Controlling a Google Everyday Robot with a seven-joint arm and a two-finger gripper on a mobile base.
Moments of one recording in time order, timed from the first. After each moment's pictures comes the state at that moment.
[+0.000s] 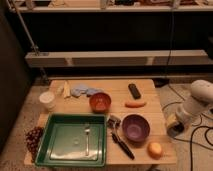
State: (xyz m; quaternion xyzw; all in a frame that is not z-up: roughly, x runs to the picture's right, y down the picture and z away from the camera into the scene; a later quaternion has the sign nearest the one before) arm 0.364 0.191 0.728 -0.21 -0.36 -0.55 0.73
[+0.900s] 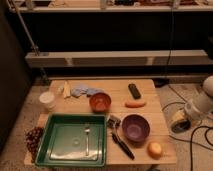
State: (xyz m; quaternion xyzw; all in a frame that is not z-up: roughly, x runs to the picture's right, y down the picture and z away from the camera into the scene) arm 0.370 0.176 0.711 -0.18 -0.36 -0.55 0.73
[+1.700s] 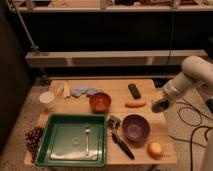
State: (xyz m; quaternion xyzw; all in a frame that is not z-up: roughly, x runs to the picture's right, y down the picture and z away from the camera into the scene) arm 0.256 0.050 0.748 -0.10 -0.37 -0.60 0.70
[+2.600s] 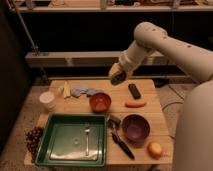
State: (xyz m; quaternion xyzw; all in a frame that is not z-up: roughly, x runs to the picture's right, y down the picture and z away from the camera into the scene) arm 0.034 -0.073 0.708 0.00 -0.36 -0.68 0.64
